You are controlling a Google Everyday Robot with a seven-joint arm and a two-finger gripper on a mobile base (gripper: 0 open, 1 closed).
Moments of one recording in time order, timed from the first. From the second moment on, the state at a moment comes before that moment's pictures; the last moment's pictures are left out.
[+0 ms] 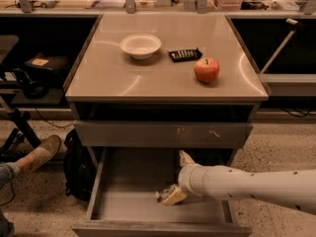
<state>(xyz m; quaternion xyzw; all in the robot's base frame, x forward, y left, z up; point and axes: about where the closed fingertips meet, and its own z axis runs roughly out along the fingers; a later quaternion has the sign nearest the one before) 0.499 -0.053 0.517 -0.55 0.75 0.07 0.36</state>
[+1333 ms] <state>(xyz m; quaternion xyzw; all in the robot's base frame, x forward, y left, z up) 0.496 -0.124 0.441 -0.55 0.80 -0.02 0.26</state>
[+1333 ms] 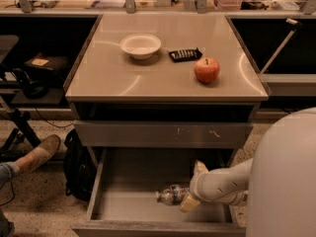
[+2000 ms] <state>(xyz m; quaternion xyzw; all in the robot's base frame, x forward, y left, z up) 0.511 -0.099 0.367 -0.56 0.79 0.05 0.24</state>
